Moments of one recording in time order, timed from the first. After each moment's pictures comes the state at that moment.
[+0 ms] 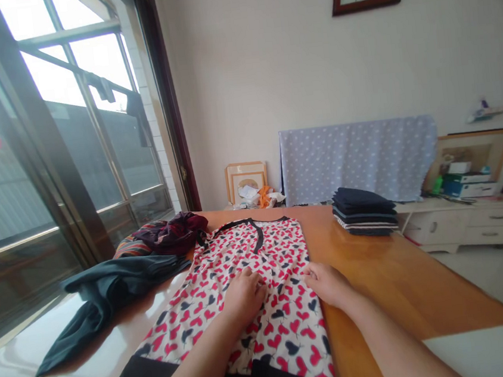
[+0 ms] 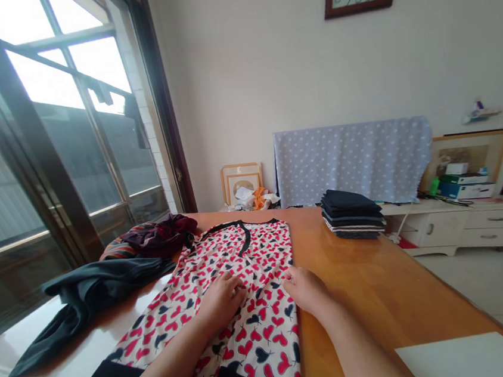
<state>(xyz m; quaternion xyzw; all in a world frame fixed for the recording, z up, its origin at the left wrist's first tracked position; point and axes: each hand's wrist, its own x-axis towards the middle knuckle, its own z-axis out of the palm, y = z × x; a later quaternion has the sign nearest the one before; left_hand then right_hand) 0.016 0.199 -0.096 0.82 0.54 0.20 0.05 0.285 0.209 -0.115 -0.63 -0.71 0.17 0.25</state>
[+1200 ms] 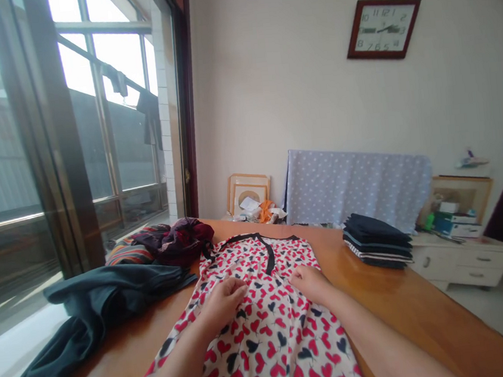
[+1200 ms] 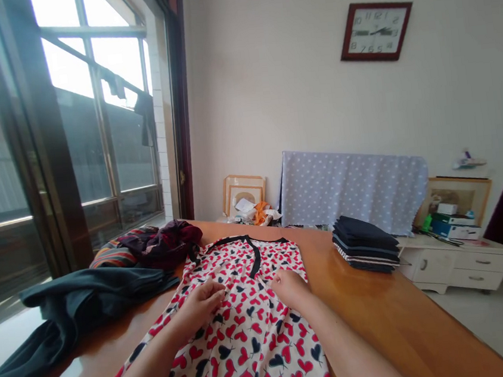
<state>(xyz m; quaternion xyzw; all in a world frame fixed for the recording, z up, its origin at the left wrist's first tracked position) -0.084 0.250 -0.099 0.66 0.54 0.39 0.35 0.202 0.291 -0.088 -0.65 -0.71 0.13 0.22</state>
